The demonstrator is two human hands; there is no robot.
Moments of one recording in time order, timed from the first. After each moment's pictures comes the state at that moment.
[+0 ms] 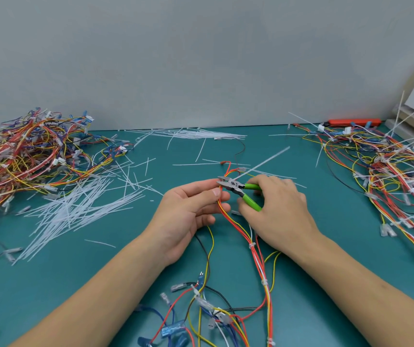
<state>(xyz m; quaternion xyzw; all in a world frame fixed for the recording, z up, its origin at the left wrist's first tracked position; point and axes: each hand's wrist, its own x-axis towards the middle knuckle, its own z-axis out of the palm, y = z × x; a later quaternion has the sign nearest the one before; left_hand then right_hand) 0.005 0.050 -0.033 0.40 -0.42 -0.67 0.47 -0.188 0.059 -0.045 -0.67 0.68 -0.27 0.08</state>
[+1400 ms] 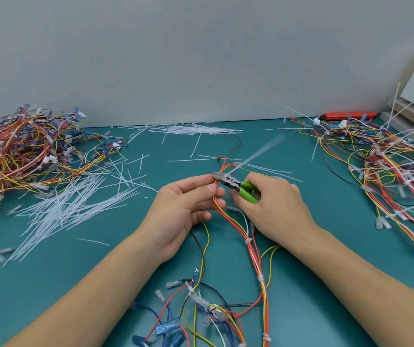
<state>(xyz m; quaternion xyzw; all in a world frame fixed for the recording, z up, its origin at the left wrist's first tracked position) 0.005 0.047 -0.036 0.40 -0.42 -0.67 0.47 -0.192 0.055 -0.046 -0.69 0.65 -0.30 0.08</state>
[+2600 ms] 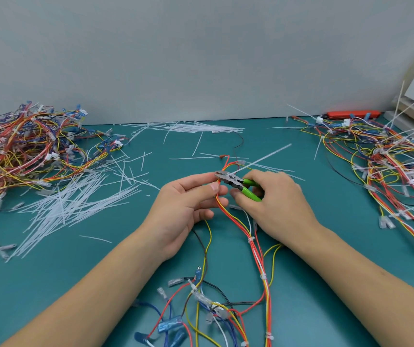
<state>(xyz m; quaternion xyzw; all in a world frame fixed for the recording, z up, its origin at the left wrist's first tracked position) 0.005 0.049 -0.035 0.40 -0.43 -0.67 0.46 -0.193 0.056 -0.044 -0.70 0.63 -0.32 0.10</state>
